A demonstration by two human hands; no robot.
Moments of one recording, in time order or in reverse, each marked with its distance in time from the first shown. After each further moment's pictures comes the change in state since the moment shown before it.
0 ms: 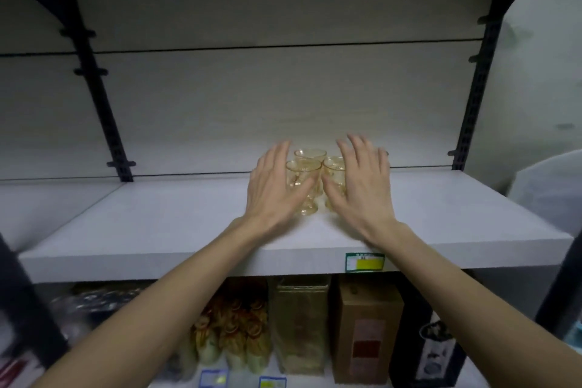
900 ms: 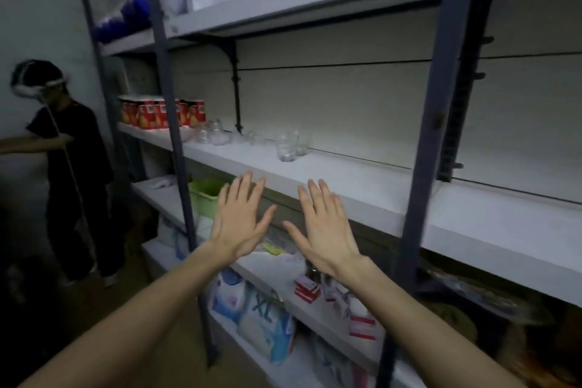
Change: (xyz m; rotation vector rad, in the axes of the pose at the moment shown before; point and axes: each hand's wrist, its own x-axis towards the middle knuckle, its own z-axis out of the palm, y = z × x) left_hand -0.307 -0.381 -0.485 0.938 0.070 -0.503; right_hand -0.089 -0.639 0.111 0.443 -0.388 -0.637
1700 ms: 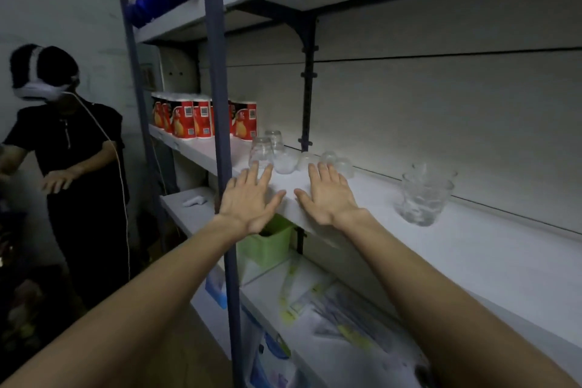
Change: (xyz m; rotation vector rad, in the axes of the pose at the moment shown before) left_hand 0.277 -0.308 0.140 0.086 -0.160 -0.151; right_hand 0.439 -0.076 0.219 0.011 -0.233 0.049
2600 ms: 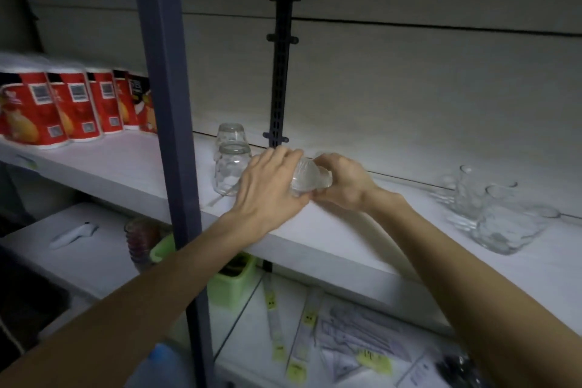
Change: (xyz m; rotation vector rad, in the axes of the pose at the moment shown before) left_hand 0.193 -0.042 0.080 -0.483 0.273 0.570; right_hand 0.163 0.025 0.041 0.074 0.017 0.375
